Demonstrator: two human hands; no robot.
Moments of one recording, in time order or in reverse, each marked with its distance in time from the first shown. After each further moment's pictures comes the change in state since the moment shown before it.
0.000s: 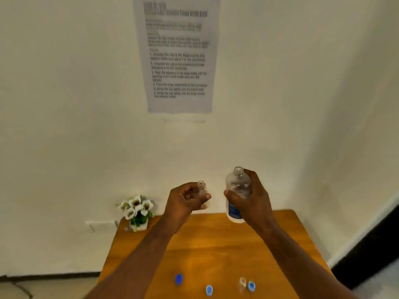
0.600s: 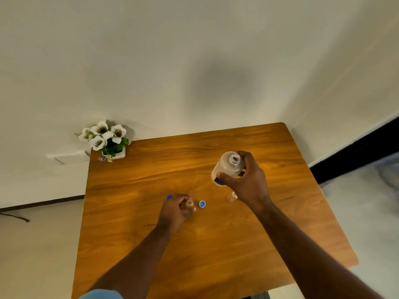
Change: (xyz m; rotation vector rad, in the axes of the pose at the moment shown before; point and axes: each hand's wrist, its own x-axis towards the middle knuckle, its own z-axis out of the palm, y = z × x) left_hand -0.098 -0.267 -0.046 0.722 -0.197 -0.434; right_hand -0.093 0.140 0.051 -0.250 -0.025 0.356
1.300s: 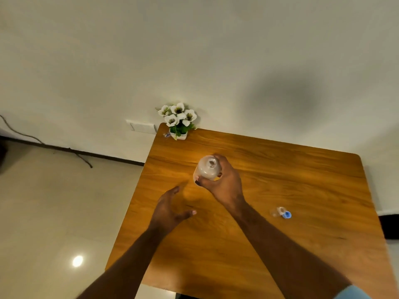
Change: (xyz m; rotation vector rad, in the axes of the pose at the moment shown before) left_hand -0.098 -0.074 -0.094 -0.149 0.268 -0.165; right_hand -0.028 -0.070 0.157 0.042 -0.341 -0.257
